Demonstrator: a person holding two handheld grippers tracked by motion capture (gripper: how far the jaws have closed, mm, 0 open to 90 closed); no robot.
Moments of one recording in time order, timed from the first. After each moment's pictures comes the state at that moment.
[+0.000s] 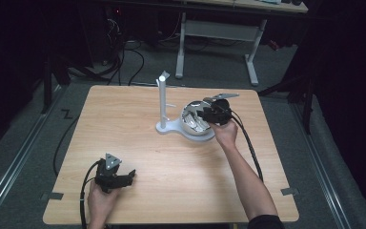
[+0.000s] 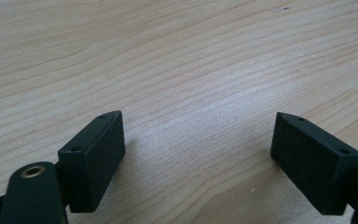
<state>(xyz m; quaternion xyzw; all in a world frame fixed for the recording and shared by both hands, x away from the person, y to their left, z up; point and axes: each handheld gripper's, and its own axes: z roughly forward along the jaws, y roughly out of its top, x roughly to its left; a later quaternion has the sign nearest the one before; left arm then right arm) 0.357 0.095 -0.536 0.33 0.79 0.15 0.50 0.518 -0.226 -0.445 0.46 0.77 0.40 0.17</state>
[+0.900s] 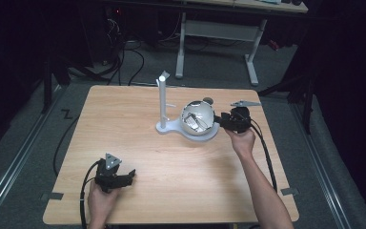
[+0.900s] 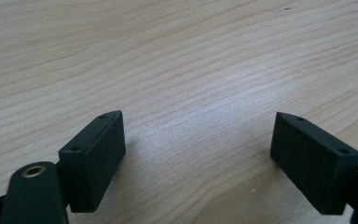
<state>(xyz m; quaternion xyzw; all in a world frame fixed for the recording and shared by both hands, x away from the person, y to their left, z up) 0.357 0.095 -0.536 0.33 0.79 0.15 0.50 0.483 -0.278 -0.443 0.49 0.75 0.41 0.19</state>
